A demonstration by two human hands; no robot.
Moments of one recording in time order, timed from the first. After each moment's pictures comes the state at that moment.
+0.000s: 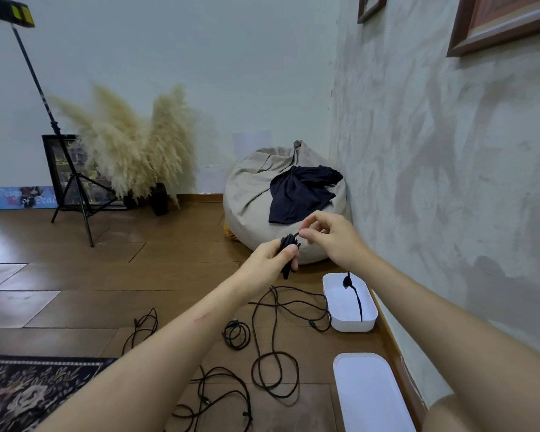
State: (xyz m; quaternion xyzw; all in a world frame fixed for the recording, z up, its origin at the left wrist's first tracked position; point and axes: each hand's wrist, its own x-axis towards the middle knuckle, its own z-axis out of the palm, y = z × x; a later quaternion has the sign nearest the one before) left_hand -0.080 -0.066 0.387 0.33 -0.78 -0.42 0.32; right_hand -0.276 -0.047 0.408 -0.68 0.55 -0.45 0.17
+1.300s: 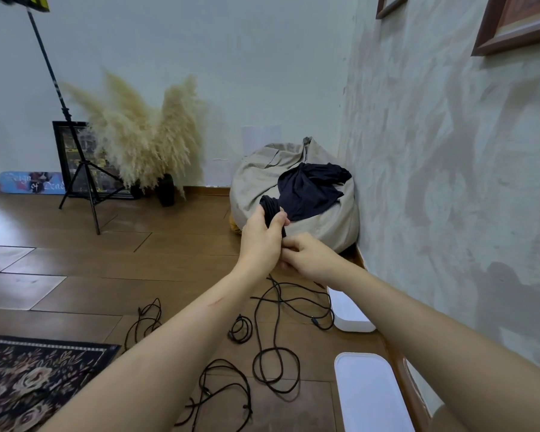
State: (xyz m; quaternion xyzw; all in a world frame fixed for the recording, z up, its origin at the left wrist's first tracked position) left_hand -0.085 -0.077 0.406 0.44 -0.64 -0.33 0.54; right_hand -0.209 -0.041 0.403 -0.71 0.53 -0.34 0.34
